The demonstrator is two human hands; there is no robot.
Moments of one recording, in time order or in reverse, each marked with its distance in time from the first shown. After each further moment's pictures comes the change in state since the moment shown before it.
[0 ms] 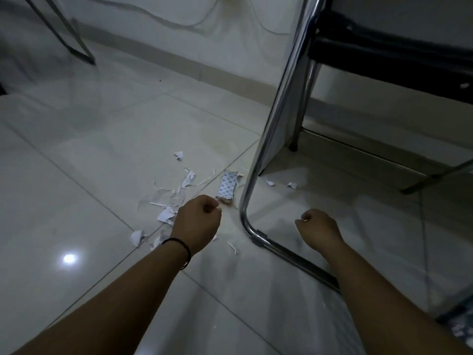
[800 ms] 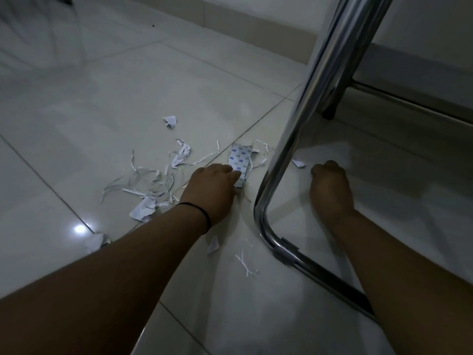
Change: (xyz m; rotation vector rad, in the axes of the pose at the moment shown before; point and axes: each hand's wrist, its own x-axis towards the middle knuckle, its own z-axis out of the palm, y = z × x) left_hand 0.126 -0.056 0.080 0.746 -0.163 0.478; right_hand 0.154 -0.012 0.083 -0.336 0.322 -0.359
